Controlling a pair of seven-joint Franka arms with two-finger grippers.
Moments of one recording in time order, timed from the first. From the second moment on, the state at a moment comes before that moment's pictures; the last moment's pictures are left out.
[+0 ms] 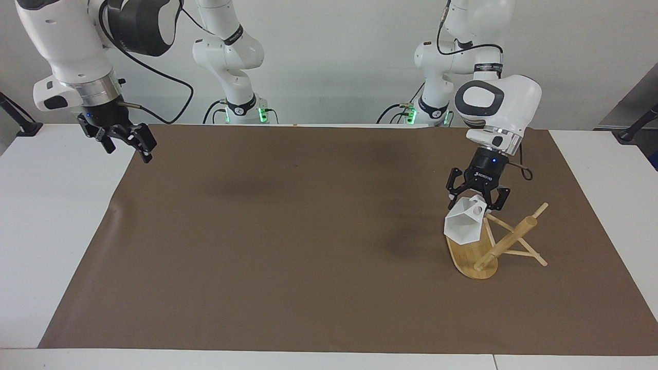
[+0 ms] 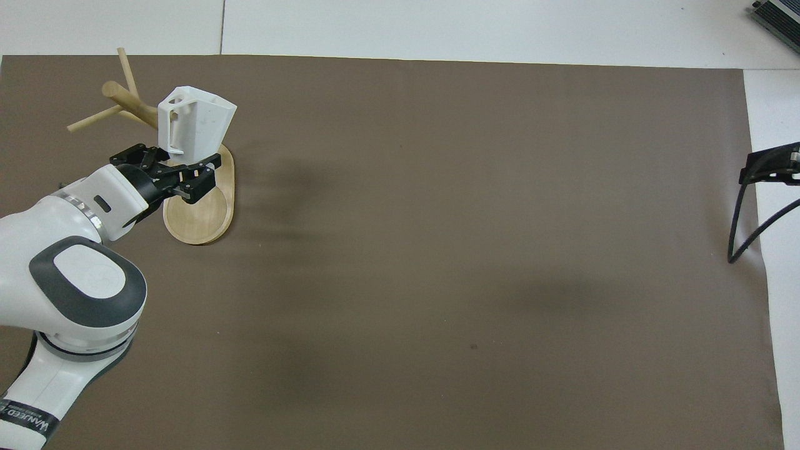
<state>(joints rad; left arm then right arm) -0.17 -0.01 -0.07 -2.21 -1.10 2.87 1.10 -0.01 0.01 -0.13 -1.61 -0.08 1.72 0.13</state>
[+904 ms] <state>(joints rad) -0.14 0.04 -0.07 -2.19 -1.10 2.89 0.85 -0.06 -0.01 -0.06 -1.59 -0.01 1.56 0.13</state>
